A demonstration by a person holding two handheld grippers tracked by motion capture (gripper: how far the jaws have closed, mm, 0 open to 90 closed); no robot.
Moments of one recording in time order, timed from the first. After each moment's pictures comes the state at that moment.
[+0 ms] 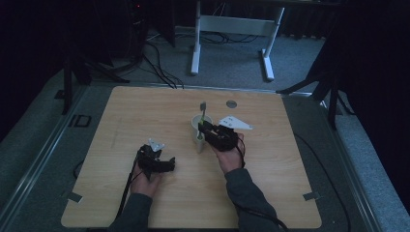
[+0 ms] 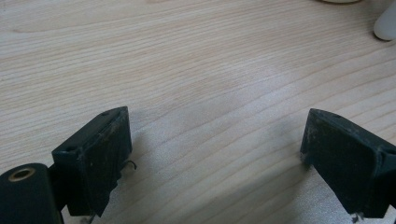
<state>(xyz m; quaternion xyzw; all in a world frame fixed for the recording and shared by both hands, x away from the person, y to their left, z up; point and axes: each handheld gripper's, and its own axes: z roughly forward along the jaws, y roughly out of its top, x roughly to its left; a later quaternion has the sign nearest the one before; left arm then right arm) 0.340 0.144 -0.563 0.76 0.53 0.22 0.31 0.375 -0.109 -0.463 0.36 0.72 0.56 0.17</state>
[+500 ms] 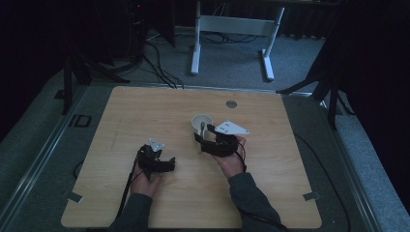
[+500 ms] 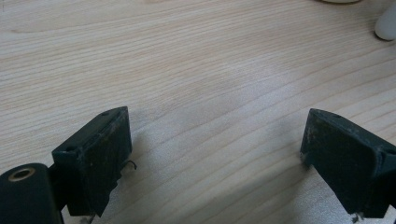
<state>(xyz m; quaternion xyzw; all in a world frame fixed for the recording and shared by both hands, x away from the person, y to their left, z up) 0.340 0.144 -0.563 0.76 0.53 0.22 0.31 0.365 -0.109 -0.469 0.33 0.75 0.54 0.19</state>
